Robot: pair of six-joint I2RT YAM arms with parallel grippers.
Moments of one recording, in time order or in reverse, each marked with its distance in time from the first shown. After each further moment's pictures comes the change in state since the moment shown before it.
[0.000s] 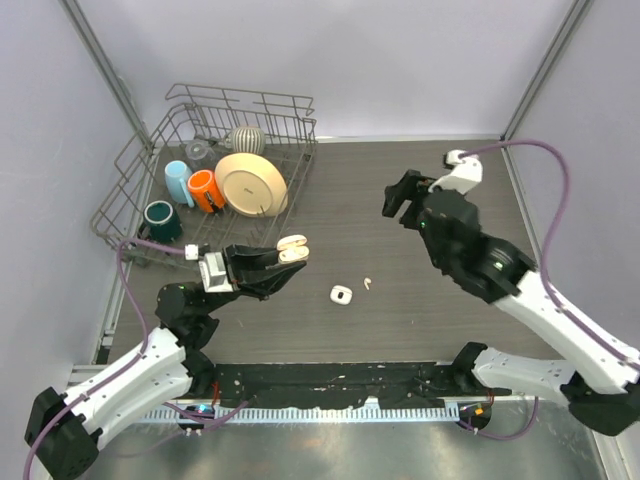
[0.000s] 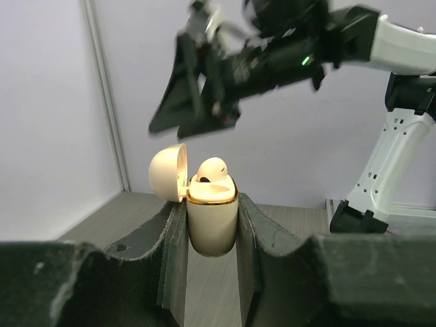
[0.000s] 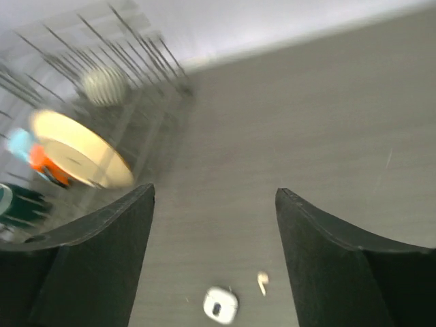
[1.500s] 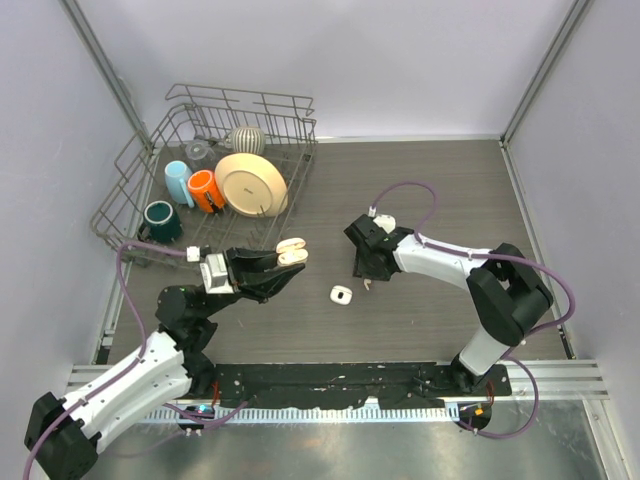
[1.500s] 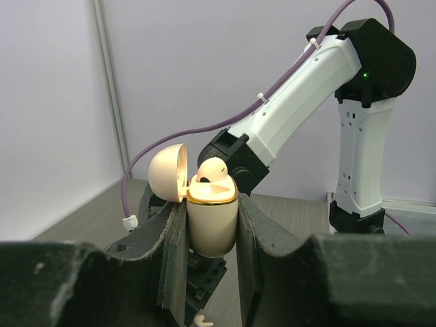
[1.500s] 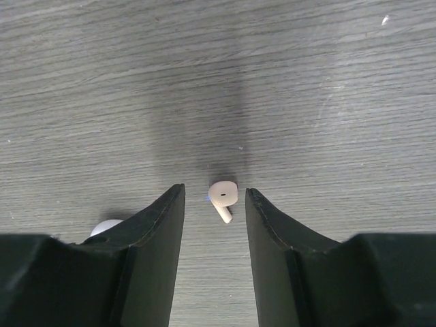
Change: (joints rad) left arm 0.000 -0.035 -0.029 -0.052 -0.022 -0.001; right arm -0.193 0.655 -0.245 -0.068 -0.524 0.301
